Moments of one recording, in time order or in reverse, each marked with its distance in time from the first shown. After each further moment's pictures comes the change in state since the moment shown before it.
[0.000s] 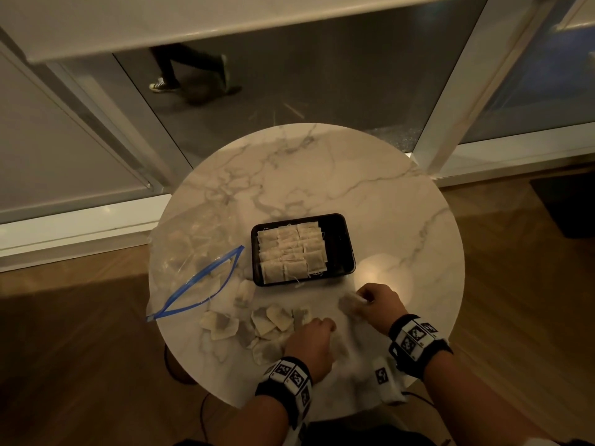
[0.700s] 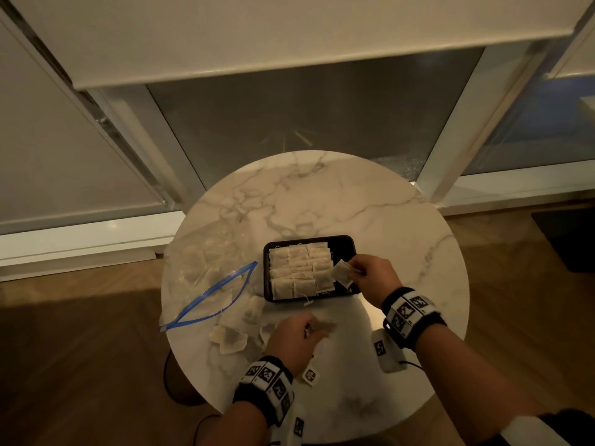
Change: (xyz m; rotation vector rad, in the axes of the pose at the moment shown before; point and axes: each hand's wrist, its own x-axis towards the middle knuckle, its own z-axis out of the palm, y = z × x) left_hand -0.009 -0.022 -0.056 -0.406 0.257 -0.078; right_hand 0.022 -0.085 -0.036 -0.140 0.147 -0.354
